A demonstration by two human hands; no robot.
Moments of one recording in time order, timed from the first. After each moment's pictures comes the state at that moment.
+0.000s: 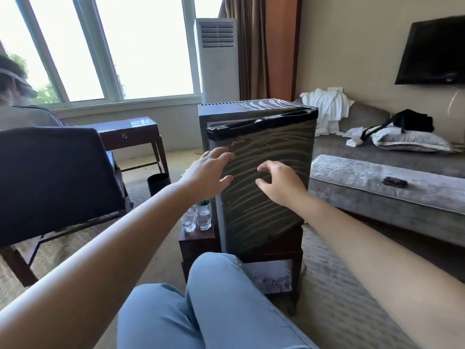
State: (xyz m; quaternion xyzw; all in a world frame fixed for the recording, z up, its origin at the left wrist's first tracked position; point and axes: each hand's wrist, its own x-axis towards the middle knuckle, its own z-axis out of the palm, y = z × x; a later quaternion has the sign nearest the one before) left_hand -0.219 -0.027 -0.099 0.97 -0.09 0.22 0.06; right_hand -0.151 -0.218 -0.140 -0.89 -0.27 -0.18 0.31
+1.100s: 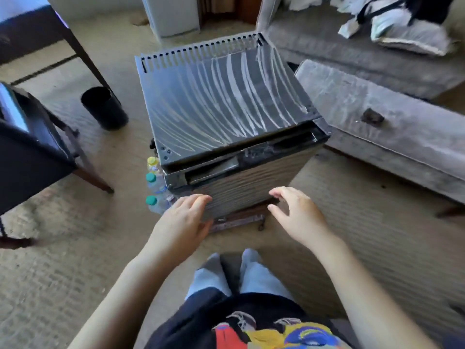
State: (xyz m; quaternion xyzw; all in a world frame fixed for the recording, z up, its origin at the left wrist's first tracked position) left_hand -0.056 0.044 0.026 0.98 -0.09 -0.03 0.17; right_hand -0.001 -0.212 0.006 -0.95 -0.10 0.12 0.28
